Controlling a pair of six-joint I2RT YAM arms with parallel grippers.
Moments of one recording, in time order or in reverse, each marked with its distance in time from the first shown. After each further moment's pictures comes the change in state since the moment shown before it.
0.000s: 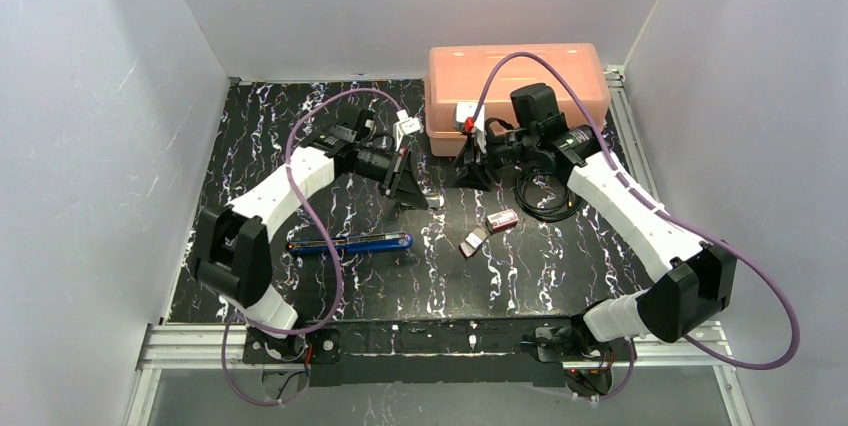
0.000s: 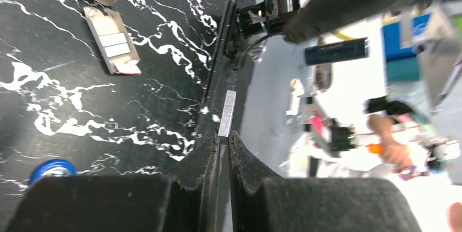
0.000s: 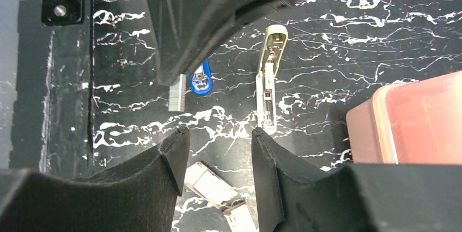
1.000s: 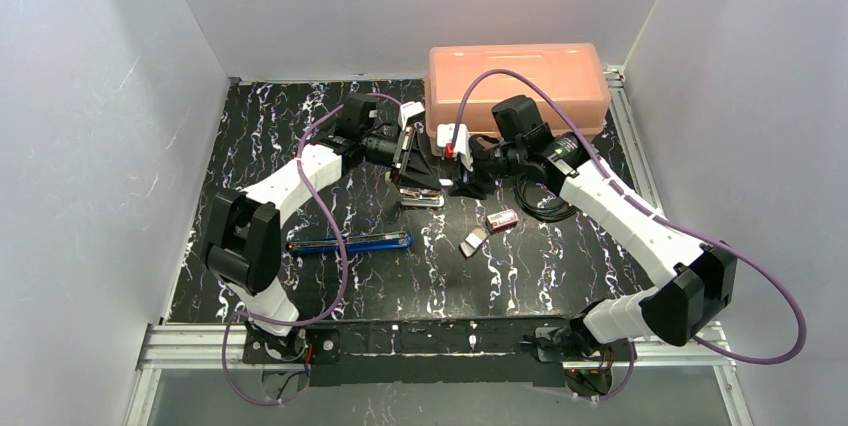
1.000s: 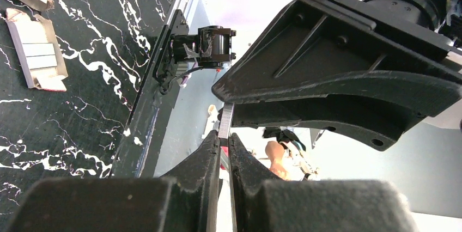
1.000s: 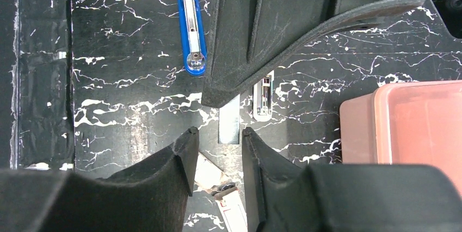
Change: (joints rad) left arm 0.001 0.113 0.011 0.400 0.137 -0.720; right arm 0.117 -0.018 0.005 -0.082 0.189 -0.121
